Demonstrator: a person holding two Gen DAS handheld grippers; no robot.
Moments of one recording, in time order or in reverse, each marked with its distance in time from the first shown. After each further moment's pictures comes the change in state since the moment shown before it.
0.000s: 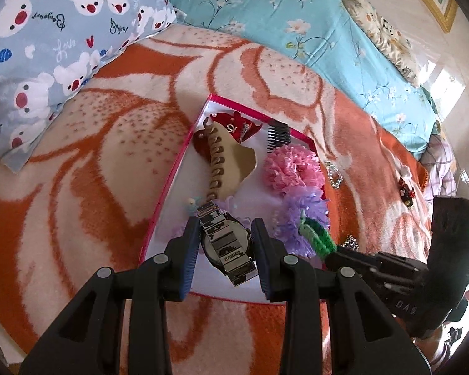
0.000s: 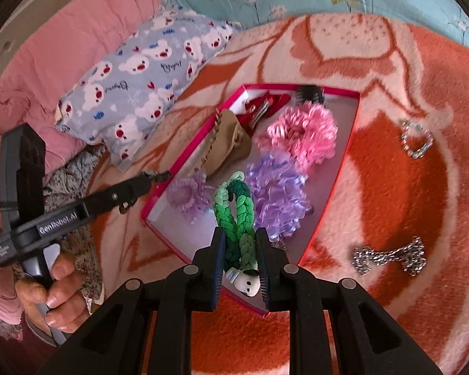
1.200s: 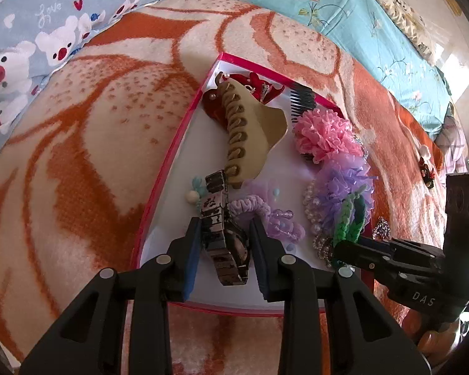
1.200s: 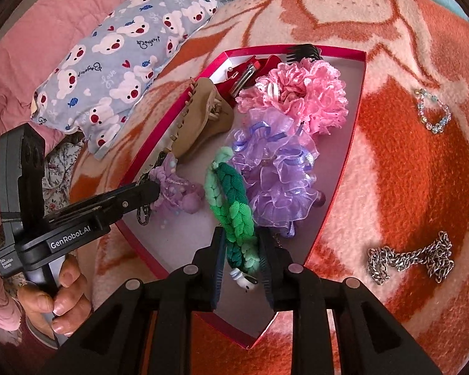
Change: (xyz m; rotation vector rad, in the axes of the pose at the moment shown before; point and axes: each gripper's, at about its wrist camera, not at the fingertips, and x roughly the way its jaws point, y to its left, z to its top) left arm 0.050 0.014 -0.013 0.023 0.100 0.037; right arm 0.040 -0.013 0.000 0.034 0.080 -0.020
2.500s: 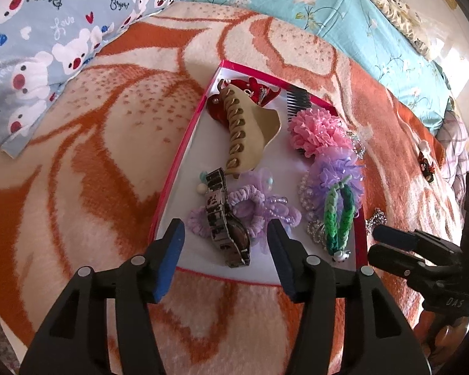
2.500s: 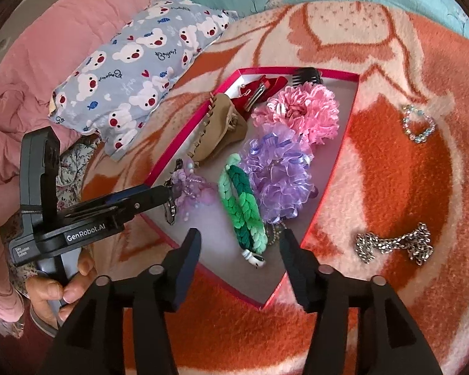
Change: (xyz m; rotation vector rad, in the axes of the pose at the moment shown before) left arm -0.030 -0.003 -0.010 0.027 -0.015 0.038; right arm -0.045 0.013 -0.017 -0.036 -0.067 0.004
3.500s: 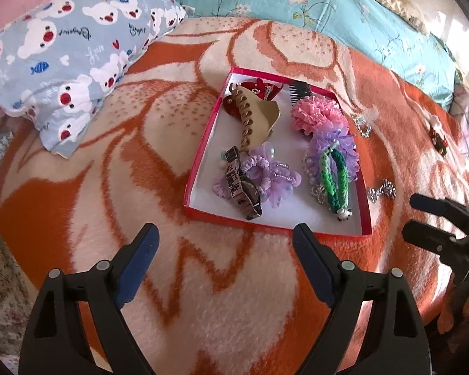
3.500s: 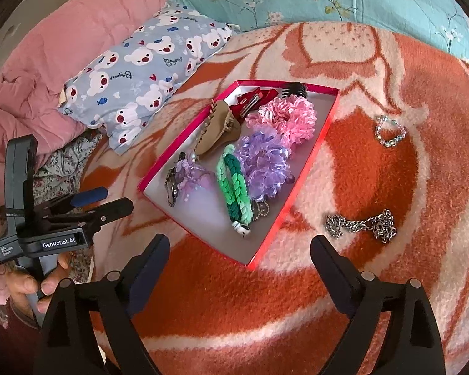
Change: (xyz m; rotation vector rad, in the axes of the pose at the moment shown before) left arm -0.052 -0.020 -0.031 0.097 -0.030 0.168; right arm -0.040 0.006 -0.022 -0.058 -0.043 -0.046
